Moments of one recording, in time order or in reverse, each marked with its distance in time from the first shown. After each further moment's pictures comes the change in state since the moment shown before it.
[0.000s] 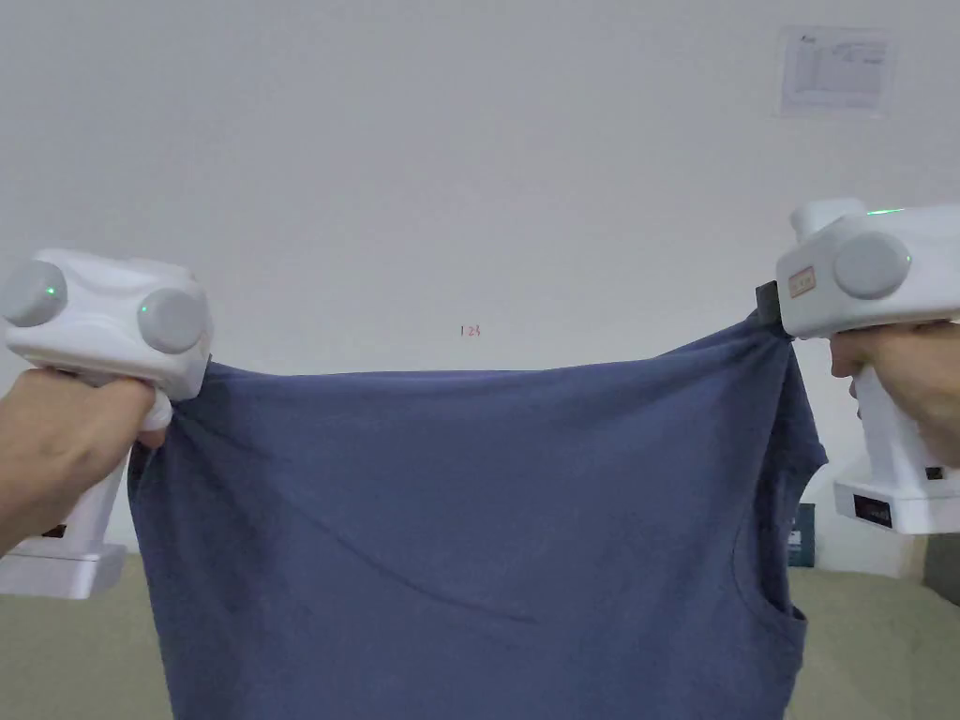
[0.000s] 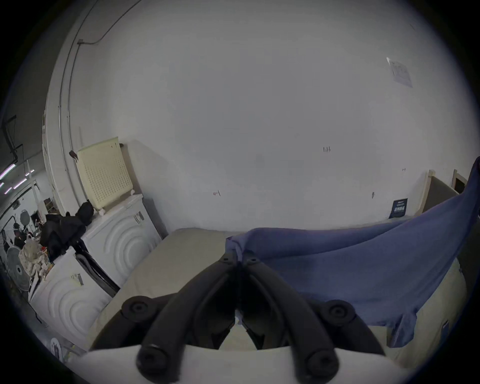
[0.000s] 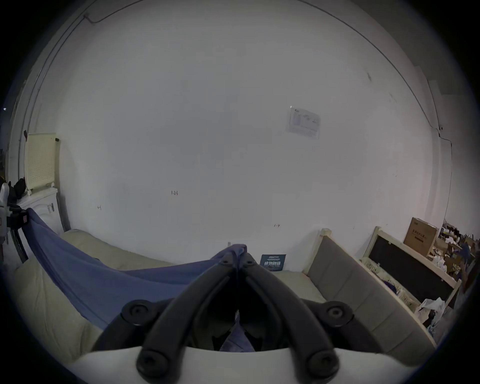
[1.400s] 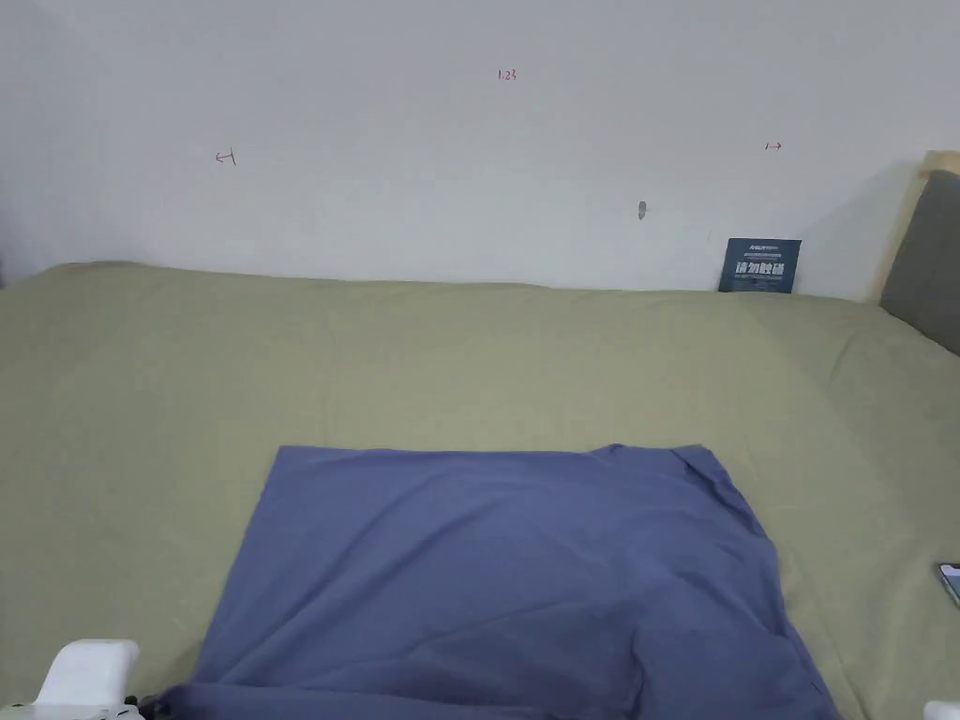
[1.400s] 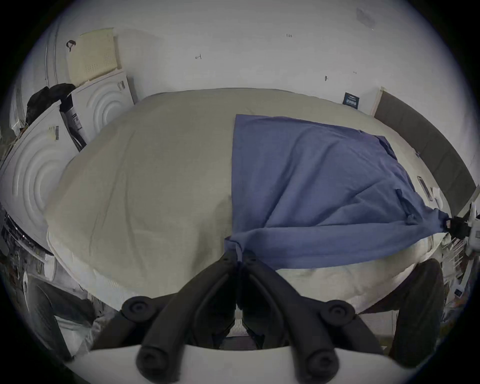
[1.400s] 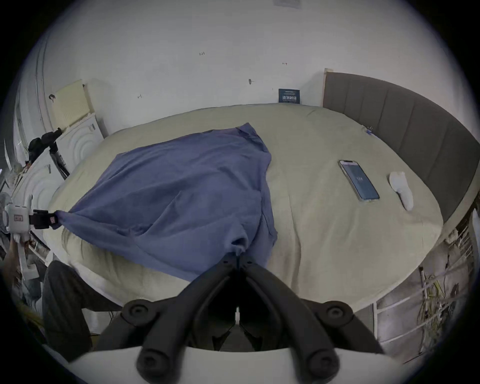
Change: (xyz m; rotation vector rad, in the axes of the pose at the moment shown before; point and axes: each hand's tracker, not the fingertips) left arm -0.121 -0.512 0.254 -0.458 -0.285 0.028; right arm 0.016 -0.493 0.405 -0.555 0.190 -0.164
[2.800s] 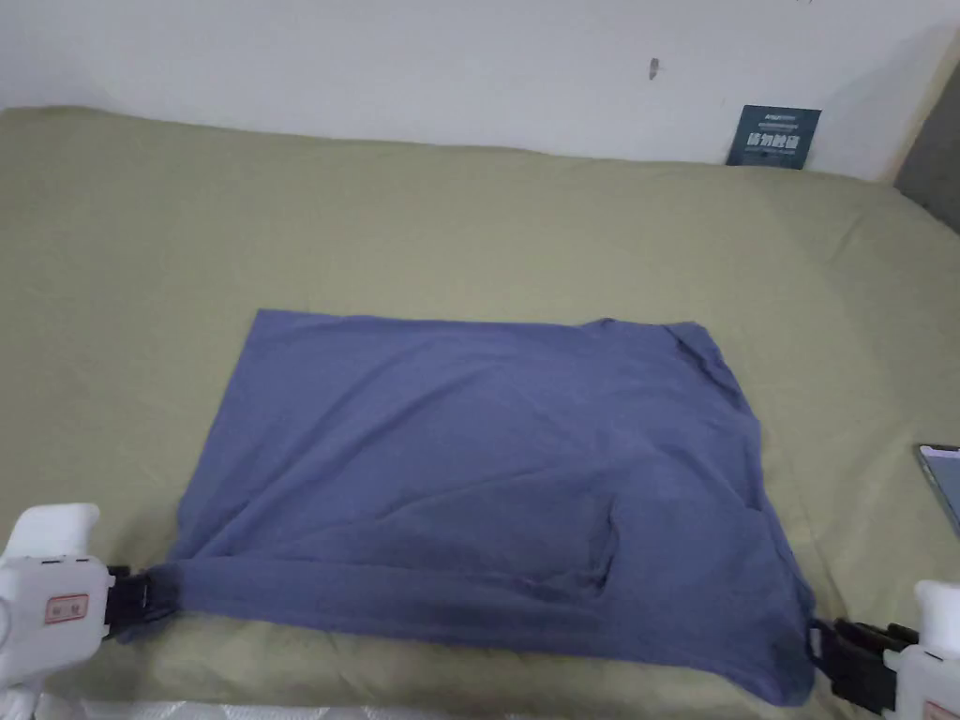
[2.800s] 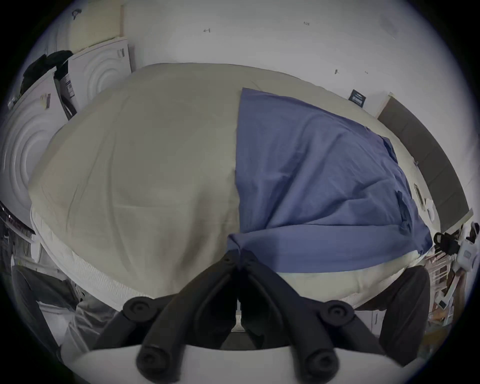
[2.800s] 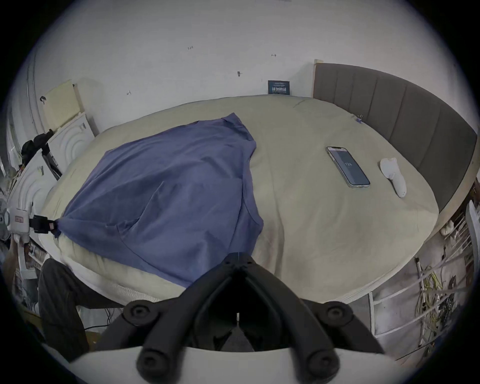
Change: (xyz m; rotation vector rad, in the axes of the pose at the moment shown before) left arm -0.009 -0.002 -0.016 -0.115 -0.082 0.092; right arm 0.022 0.001 -0.005 -0.038 0.003 -0.002
